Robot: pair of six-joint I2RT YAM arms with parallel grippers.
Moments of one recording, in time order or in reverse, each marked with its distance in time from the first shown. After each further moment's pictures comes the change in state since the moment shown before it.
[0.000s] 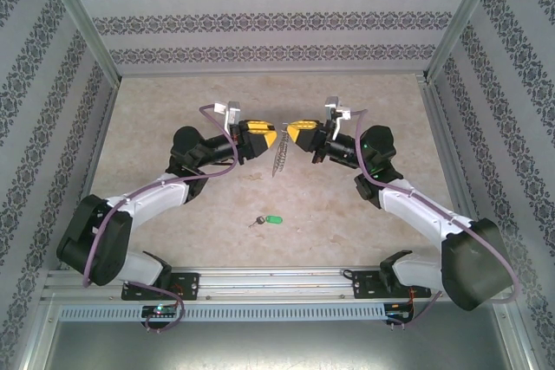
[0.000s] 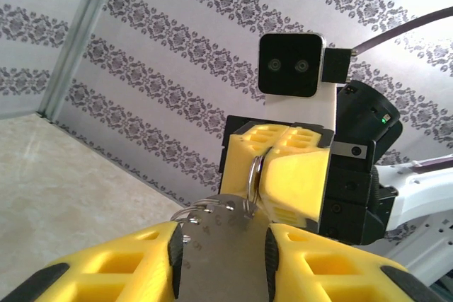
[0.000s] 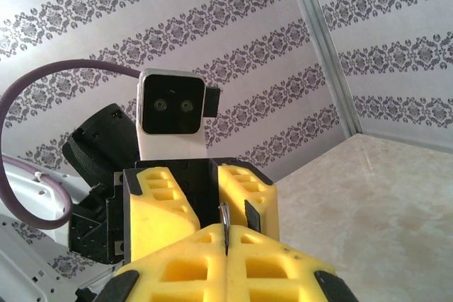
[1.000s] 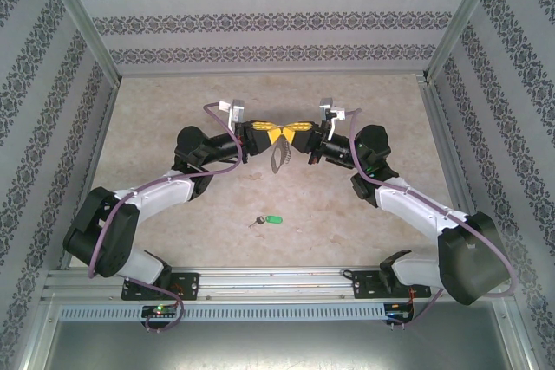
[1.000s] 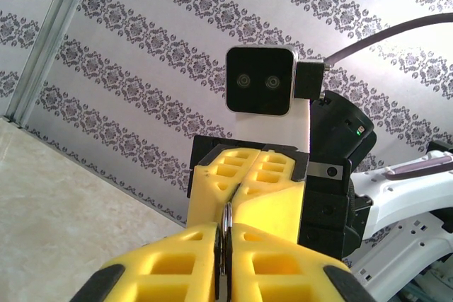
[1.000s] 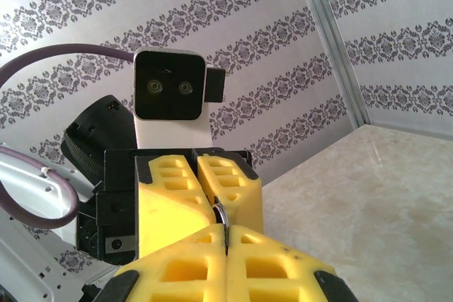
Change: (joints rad) left arm -0.019 0.052 0.029 0.088 0.019 -0.063; right arm 0.019 0.032 0.007 0.007 0.000 0.003
